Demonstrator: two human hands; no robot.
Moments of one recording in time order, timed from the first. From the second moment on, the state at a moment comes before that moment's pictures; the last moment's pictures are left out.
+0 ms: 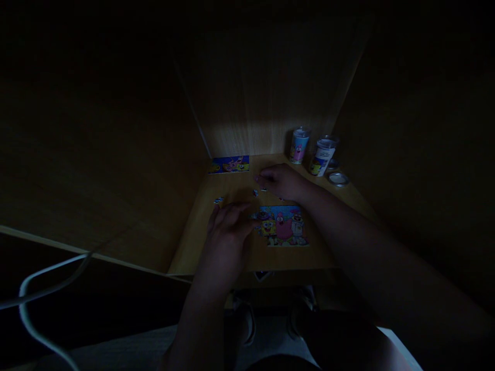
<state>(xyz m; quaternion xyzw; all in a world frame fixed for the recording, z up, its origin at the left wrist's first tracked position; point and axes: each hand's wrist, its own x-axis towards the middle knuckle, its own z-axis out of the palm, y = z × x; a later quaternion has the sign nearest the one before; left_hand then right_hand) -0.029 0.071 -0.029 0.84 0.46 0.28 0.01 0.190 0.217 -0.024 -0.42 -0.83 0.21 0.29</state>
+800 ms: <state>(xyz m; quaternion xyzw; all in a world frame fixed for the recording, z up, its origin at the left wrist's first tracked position) -0.026 0.071 -0.031 0.85 0.45 0.26 0.01 0.191 0.217 -0.023 -0.42 -0.84 0.20 0.28</state>
